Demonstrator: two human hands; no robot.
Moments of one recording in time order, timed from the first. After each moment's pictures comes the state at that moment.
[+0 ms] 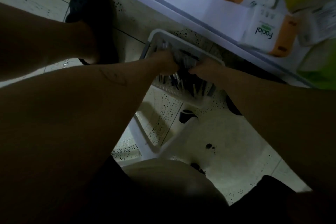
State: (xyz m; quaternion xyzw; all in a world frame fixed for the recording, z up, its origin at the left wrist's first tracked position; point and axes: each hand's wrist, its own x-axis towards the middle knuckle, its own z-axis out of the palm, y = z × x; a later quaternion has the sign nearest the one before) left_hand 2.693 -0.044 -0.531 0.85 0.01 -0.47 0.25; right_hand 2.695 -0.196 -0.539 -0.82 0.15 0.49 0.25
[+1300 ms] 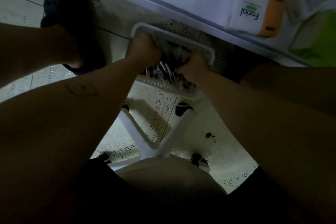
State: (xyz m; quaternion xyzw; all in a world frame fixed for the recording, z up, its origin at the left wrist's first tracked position) left_hand 2.694 -0.035 -0.543 0.88 0.10 -0.32 0.34; right_hand 2.661 -0.187 -0.547 -0.80 0.27 0.37 0.38
